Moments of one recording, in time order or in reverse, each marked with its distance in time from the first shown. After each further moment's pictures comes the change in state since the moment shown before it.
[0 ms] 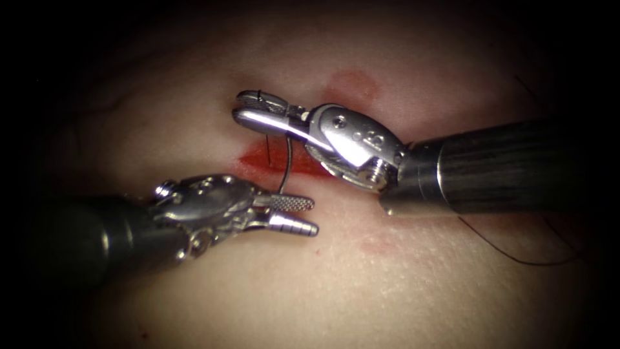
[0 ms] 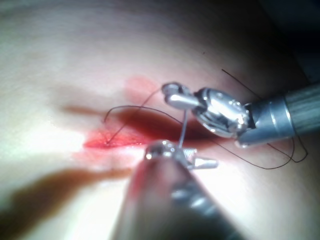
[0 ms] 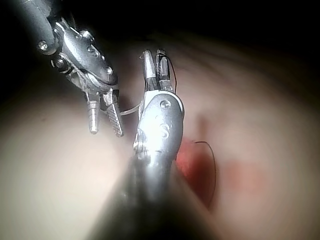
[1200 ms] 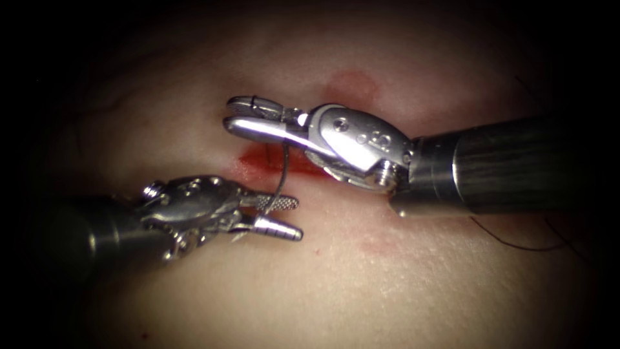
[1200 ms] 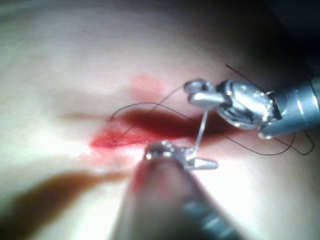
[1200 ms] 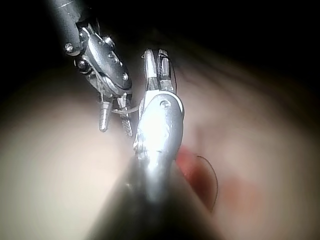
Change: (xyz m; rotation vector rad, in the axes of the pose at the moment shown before) right arm 0.004 -0.002 0.001 0.057 0.011 -0.029; left arm -0.001 -0.001 -0.001 0.029 -0.058 0.010
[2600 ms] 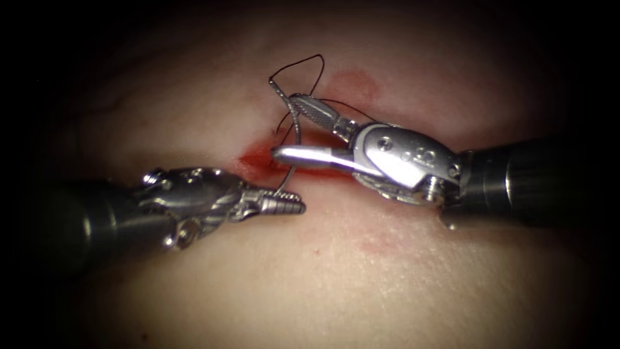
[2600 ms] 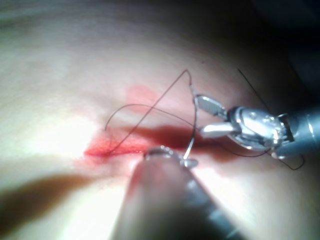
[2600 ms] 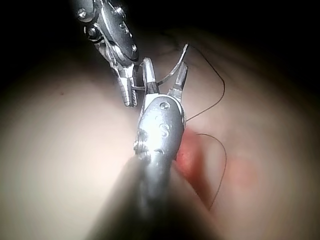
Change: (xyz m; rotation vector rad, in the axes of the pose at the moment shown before) right arm -0.001 -0.002 -0.006 -0.207 -0.241 0.049; left arm 0.002 0.001 0.000 0.354 -0.021 -0.103
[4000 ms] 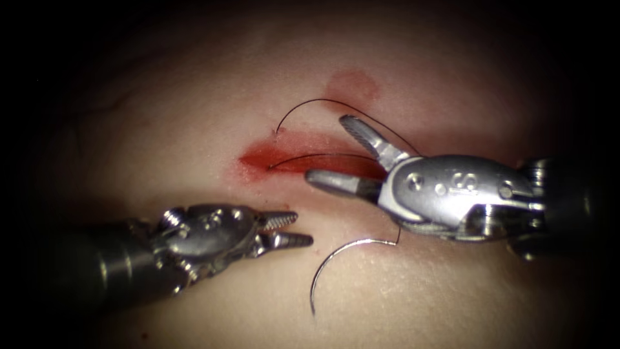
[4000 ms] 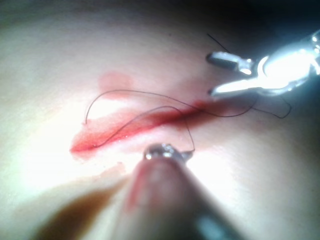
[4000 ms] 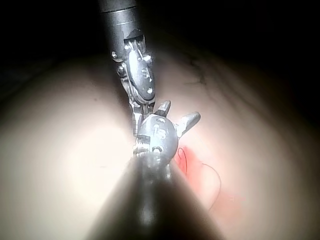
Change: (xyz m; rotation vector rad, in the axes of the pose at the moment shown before) right arm 0.008 -0.004 -0.005 -0.276 -0.313 -0.449; left arm -0.003 0.002 0.002 0.188 -0.092 0.251
